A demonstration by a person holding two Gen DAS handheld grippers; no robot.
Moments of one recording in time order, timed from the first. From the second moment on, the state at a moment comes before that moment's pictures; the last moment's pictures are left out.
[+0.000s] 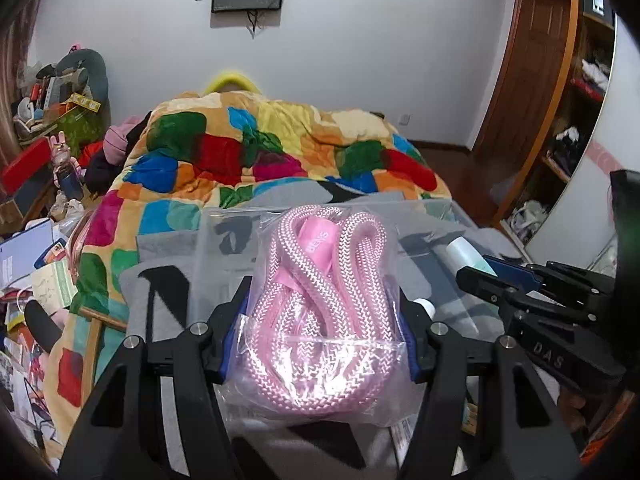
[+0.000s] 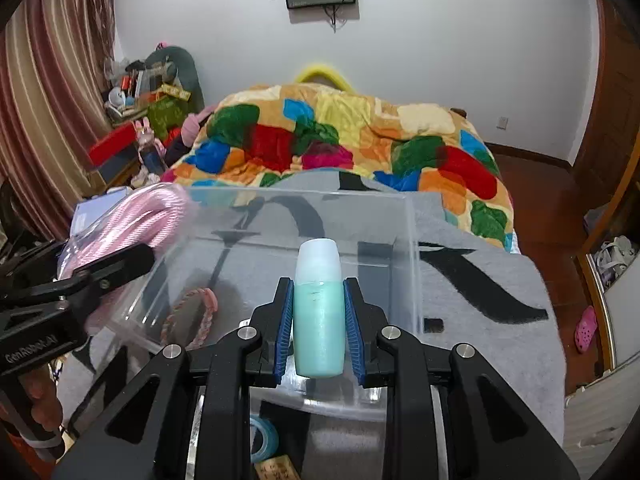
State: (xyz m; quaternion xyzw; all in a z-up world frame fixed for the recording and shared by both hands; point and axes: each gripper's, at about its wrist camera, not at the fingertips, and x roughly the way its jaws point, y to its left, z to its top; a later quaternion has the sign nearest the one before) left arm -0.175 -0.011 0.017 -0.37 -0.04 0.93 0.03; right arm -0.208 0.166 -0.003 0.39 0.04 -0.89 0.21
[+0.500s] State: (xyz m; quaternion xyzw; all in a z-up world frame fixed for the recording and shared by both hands) left arm -0.177 0.005 0.015 -0.39 -0.02 0.92 0.04; right arm -0.201 0.158 -0.013 0.41 0.06 -0.88 0.23
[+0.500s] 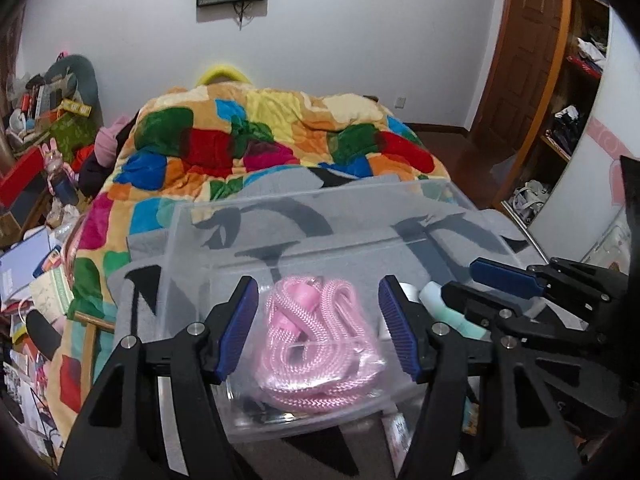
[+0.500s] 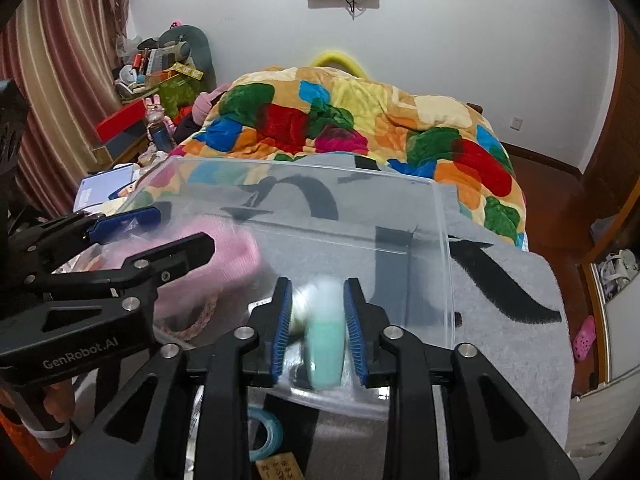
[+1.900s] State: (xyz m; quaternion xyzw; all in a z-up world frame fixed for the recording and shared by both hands) left arm -0.060 0.061 -0.041 -0.41 0.02 0.90 0.12; right arm -0.096 0.203 -0.061 0.42 0.10 -0.86 0.28
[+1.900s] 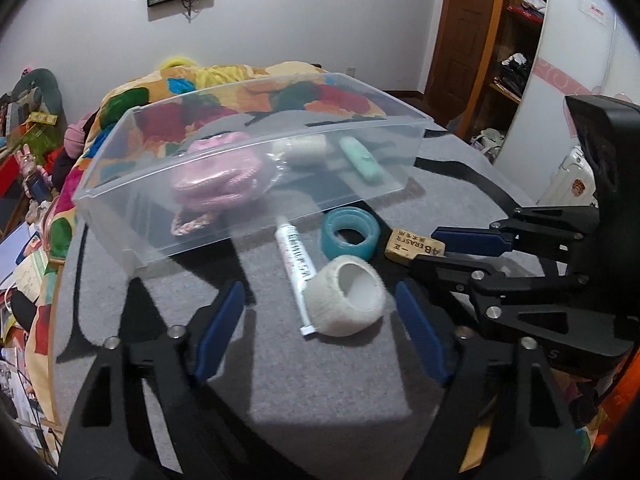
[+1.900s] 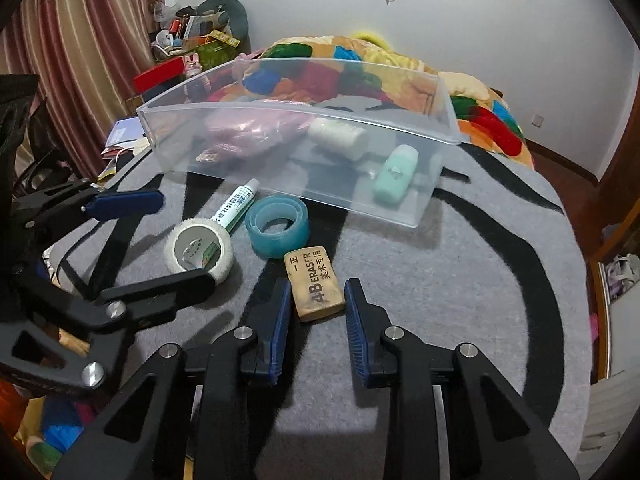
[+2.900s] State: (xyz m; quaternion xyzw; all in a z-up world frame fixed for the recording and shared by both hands) left arm -0.087 -0.006 0.028 -0.33 -0.03 0.94 0.07; right arm -0.120 0.200 0.025 0.33 0.03 -0.90 0.27
